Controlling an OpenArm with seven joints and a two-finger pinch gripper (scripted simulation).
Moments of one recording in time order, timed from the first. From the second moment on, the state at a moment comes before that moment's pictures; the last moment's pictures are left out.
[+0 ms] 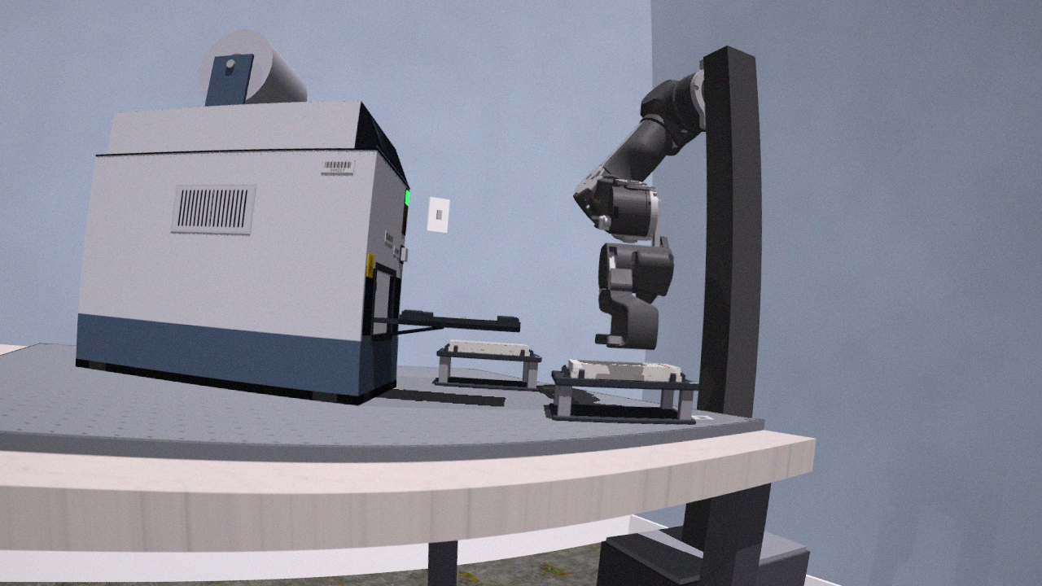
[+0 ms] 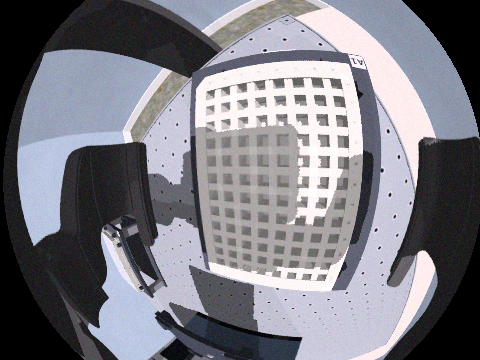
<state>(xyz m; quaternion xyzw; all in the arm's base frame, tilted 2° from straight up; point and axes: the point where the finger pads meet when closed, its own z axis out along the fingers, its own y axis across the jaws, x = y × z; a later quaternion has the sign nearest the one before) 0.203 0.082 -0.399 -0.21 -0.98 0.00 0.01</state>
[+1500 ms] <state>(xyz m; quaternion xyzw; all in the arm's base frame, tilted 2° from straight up) 0.199 0.082 -0.430 -0.20 -0.98 0.00 0.02</state>
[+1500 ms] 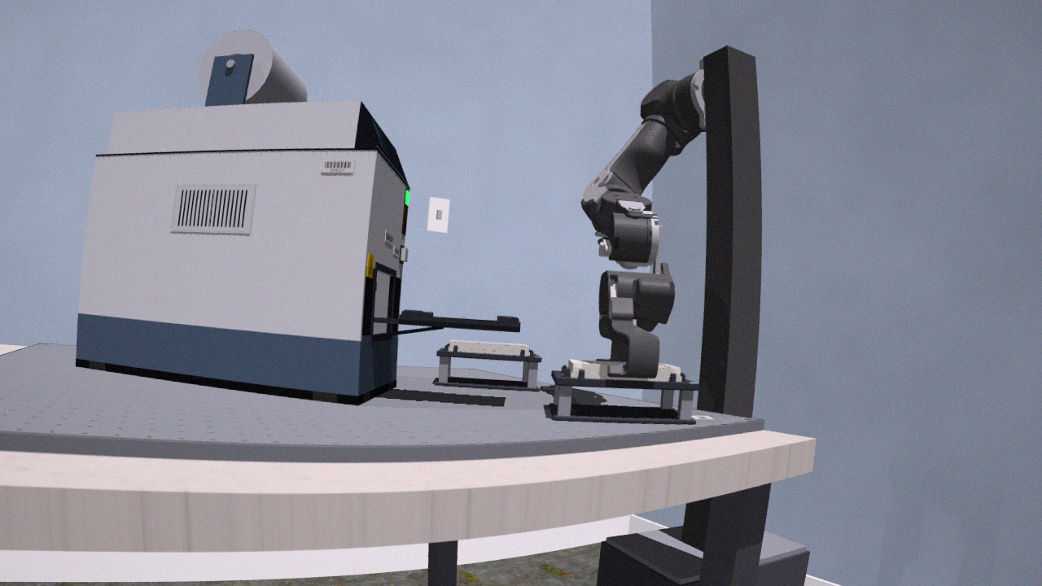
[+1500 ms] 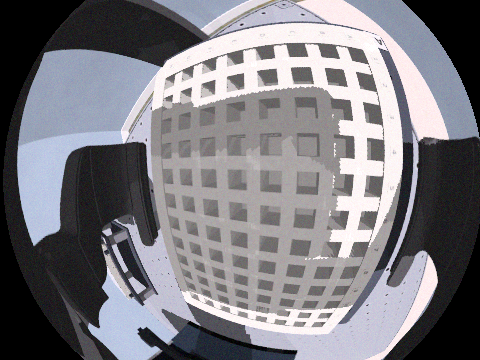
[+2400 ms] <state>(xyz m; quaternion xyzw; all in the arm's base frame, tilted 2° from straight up) 0.201 0.082 -0.427 -0.20 -0.98 -0.01 0.01</state>
